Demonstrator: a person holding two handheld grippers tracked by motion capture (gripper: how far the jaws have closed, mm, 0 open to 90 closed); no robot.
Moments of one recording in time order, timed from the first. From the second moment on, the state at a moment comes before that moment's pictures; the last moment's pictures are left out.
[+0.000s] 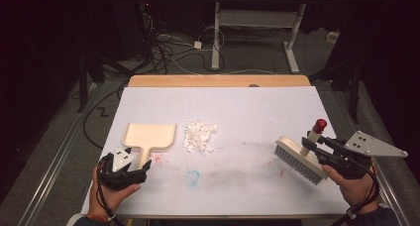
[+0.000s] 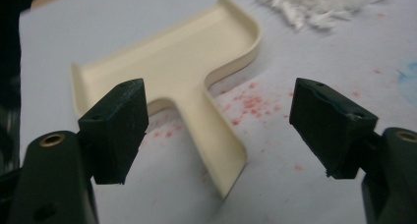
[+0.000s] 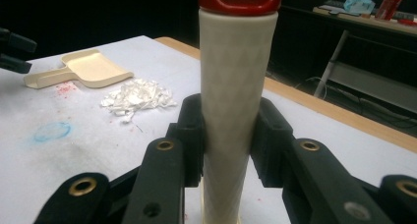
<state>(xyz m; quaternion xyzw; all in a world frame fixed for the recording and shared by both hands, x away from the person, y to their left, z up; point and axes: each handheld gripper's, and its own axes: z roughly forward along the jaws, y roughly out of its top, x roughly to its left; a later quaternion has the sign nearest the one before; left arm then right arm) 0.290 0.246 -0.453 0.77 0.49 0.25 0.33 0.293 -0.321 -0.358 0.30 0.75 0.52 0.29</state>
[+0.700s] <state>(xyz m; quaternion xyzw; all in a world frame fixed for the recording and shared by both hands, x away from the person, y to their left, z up) 0.348 0.233 -0.484 0.74 0.58 0.19 0.28 0.297 -0.317 -0.363 0.31 0.76 0.51 0.28</state>
